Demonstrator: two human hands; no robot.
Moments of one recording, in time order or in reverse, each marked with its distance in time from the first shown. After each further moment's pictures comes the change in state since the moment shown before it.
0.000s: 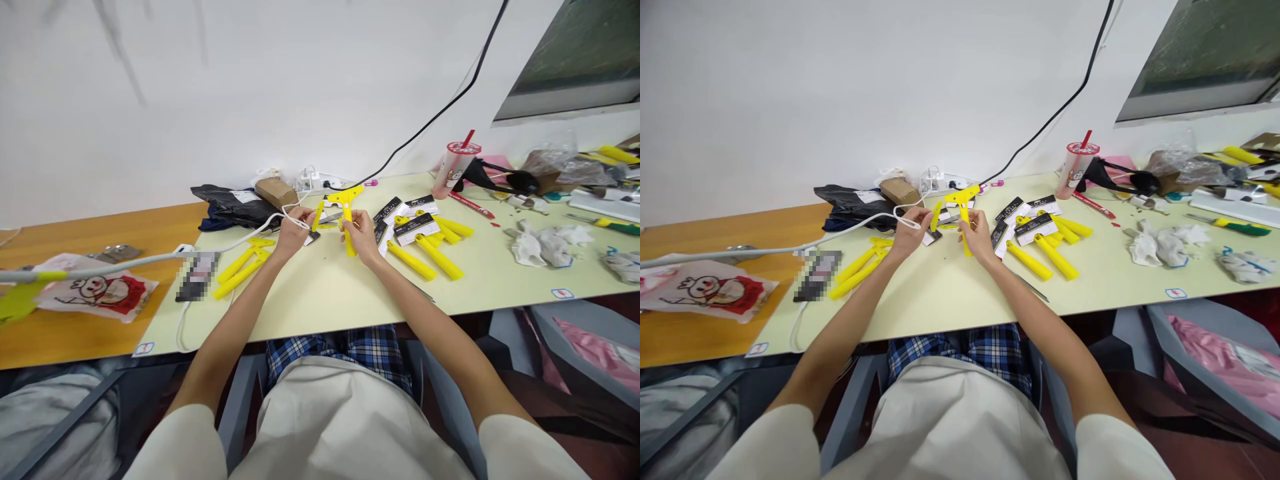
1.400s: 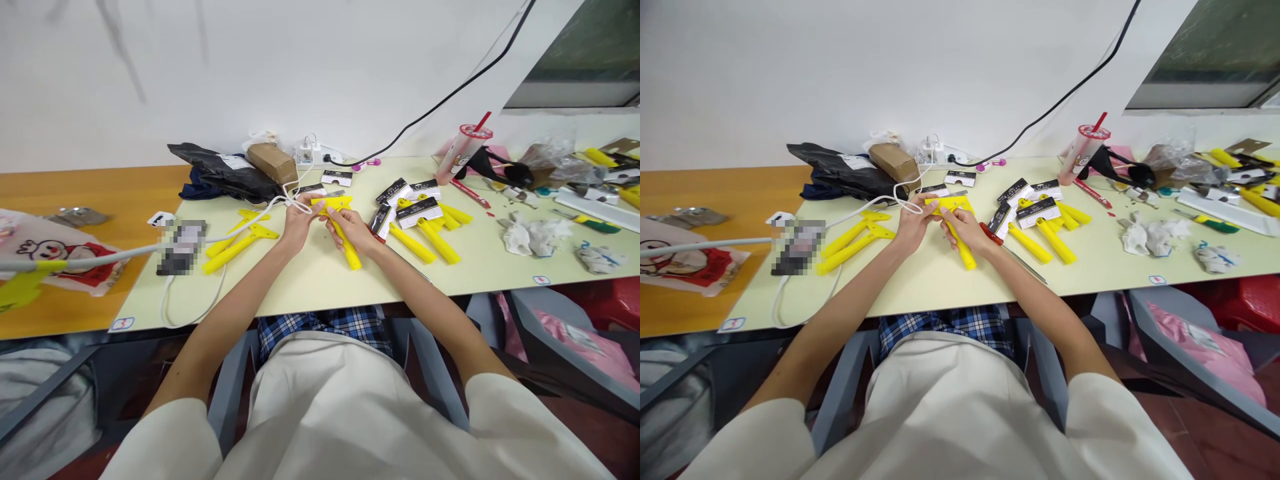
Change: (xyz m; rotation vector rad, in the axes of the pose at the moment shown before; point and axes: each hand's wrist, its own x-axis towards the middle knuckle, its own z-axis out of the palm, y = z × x) left_hand -0.047 0.013 0.024 -0.765 0.042 -0.295; right_hand -0.034 -0.009 0.018 0.028 -0.516 0.248
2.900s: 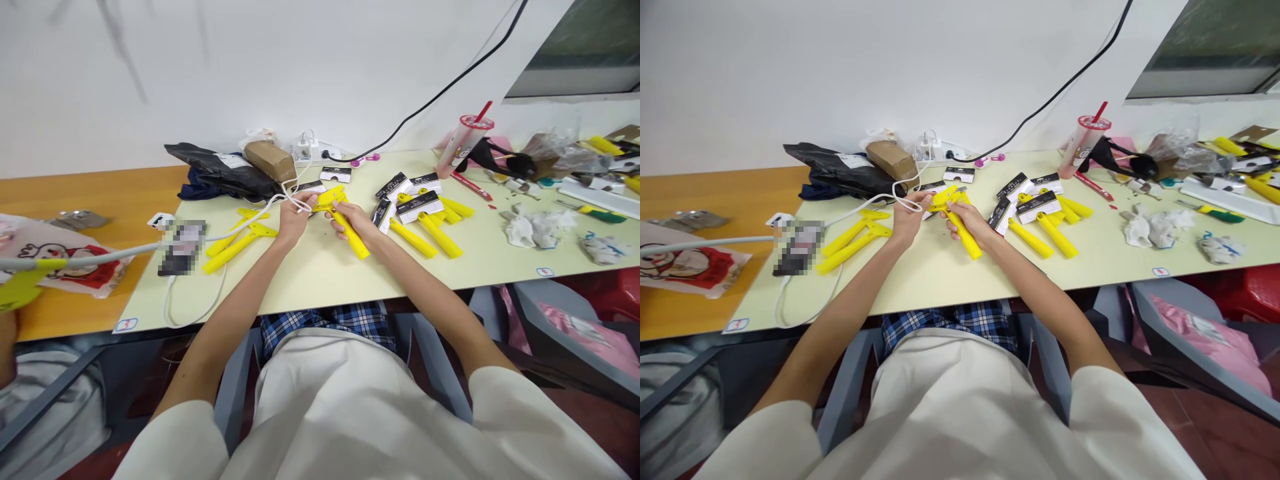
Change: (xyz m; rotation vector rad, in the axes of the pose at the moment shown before) left_hand 0.008 -0.002 -0.017 0.410 0.064 0.215; right_hand 0.003 -0.010 -0.007 0.338 0.016 0.125
